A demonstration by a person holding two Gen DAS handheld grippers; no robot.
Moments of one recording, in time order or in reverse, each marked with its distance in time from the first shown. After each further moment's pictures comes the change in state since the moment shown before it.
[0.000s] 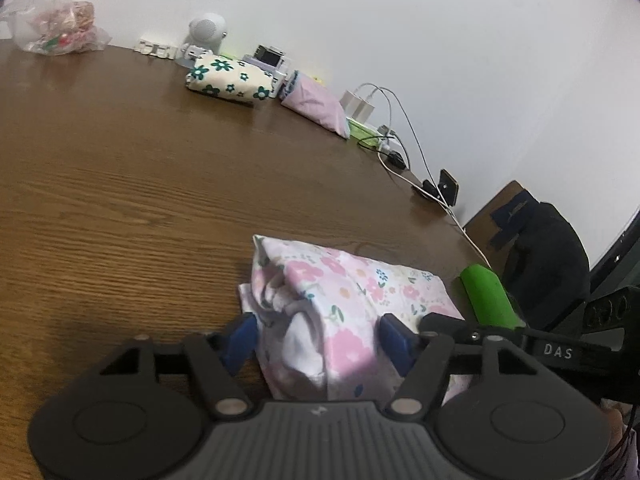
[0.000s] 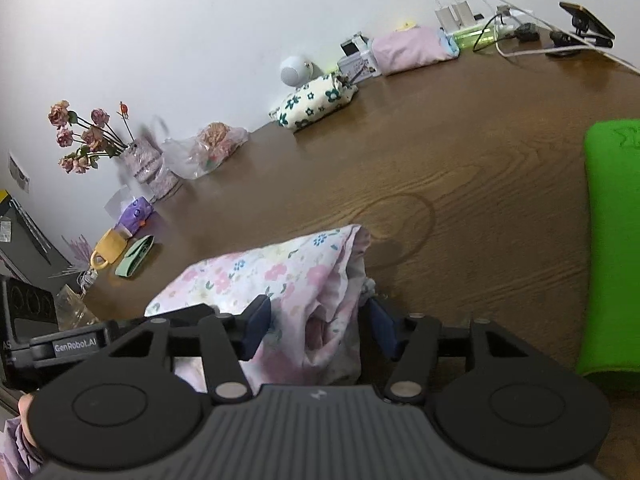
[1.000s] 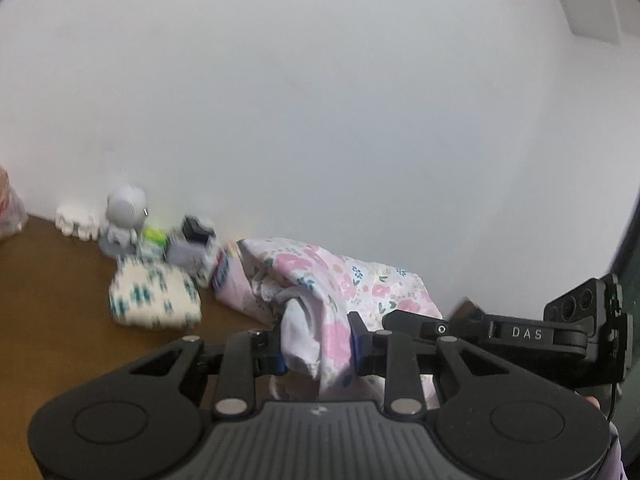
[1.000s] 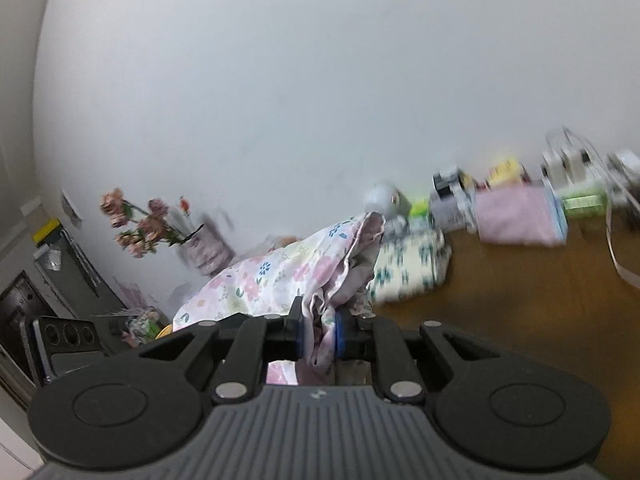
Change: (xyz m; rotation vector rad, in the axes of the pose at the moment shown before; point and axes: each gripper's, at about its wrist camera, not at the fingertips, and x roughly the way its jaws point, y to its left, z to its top) left arm 0.000 -0.020 0.262 0.060 -0.282 -0.139; right arm 0.025 0.079 0.276 -0.091 -0.137 0.156
